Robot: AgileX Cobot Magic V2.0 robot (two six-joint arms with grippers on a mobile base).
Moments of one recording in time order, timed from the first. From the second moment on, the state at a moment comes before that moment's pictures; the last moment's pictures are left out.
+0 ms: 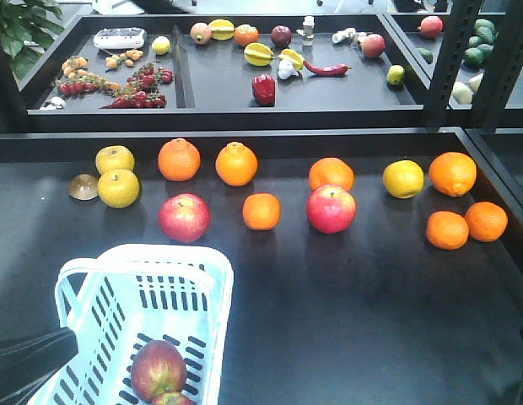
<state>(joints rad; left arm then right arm) -0.38 0.50 -0.35 -1.02 0.42 0.78 -0.46 2.03 -1.09 -0.11 0.98 -0.19</state>
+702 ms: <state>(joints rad) -0.38 0.50 -0.35 -1.02 0.42 0.78 -0.21 1.60 -1.09 0.54 1.12 -0.64</state>
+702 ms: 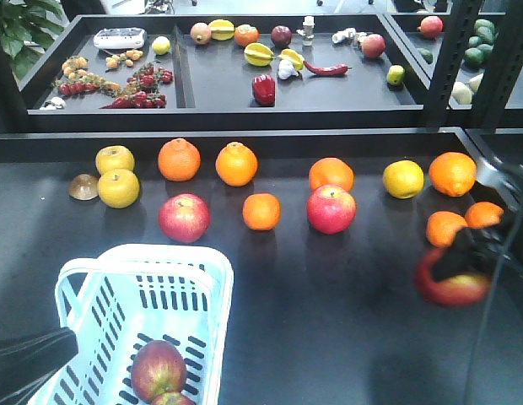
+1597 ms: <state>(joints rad) -0.38 0.50 -0.35 -1.02 0.42 0.78 0.79 1.63 -1.09 0.86 0.62 -0.68</state>
